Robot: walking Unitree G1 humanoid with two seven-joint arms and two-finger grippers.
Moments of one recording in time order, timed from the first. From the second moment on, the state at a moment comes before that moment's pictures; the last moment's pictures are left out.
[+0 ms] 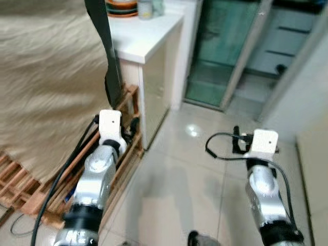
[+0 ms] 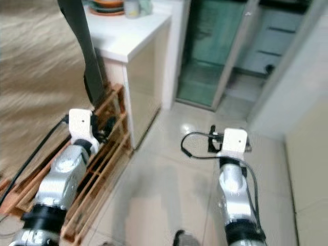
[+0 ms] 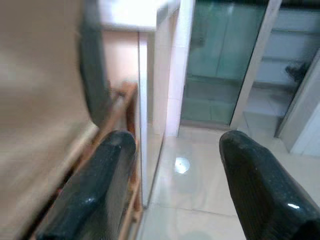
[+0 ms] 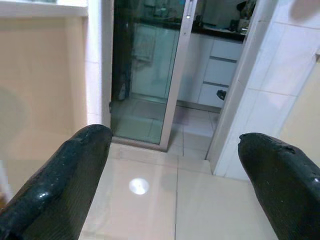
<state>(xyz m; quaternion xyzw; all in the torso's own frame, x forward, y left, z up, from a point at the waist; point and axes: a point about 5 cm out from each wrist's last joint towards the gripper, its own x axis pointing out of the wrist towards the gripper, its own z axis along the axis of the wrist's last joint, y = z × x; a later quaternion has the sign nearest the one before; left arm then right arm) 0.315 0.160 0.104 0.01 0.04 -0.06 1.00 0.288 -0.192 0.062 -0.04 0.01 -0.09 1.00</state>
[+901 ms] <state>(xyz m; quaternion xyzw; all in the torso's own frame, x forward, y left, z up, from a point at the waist) 0.327 0.157 0.150 -0.01 -0.06 -0.04 1.00 0.303 -0.176 0.096 -0.04 -0.07 -0.06 1.00</state>
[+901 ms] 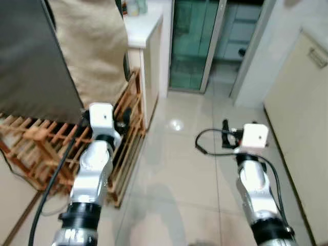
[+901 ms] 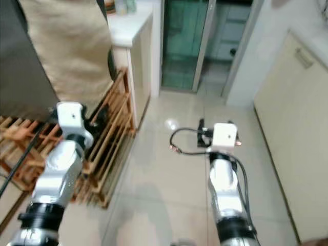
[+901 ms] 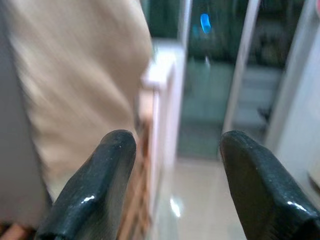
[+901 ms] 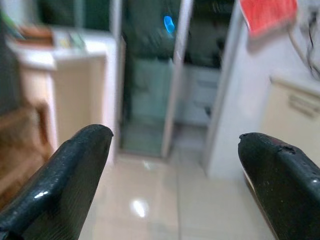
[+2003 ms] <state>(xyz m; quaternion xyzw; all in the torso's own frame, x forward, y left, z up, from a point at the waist) 0.330 0.131 0.163 0.02 -0.07 -0.07 0.99 0.307 -0.176 0.097 -0.05 -0.06 -0.06 1.00</state>
